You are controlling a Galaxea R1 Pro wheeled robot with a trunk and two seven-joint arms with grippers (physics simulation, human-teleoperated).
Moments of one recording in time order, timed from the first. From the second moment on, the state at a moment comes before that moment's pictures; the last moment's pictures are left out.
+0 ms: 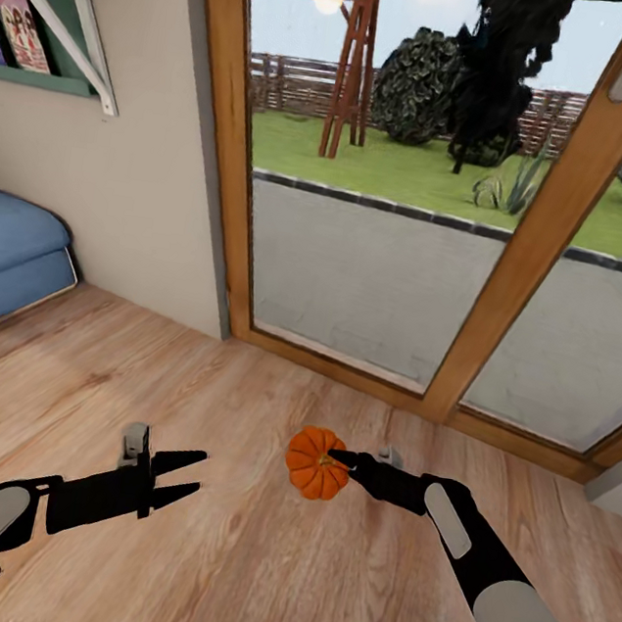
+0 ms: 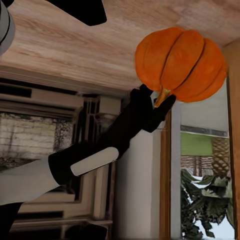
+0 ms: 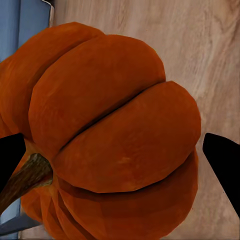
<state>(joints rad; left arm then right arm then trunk) -0.23 0.35 -0.09 -1.48 1.54 0.99 -0.22 -0.68 -0.12 0.18 -0.74 -0.78 0.72 0.47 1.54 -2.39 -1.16</state>
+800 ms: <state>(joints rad) -0.23 0.35 -0.09 -1.47 1.54 0.99 -0.21 -0.68 -0.12 0.18 -0.74 -0.79 0.72 0.47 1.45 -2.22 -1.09</state>
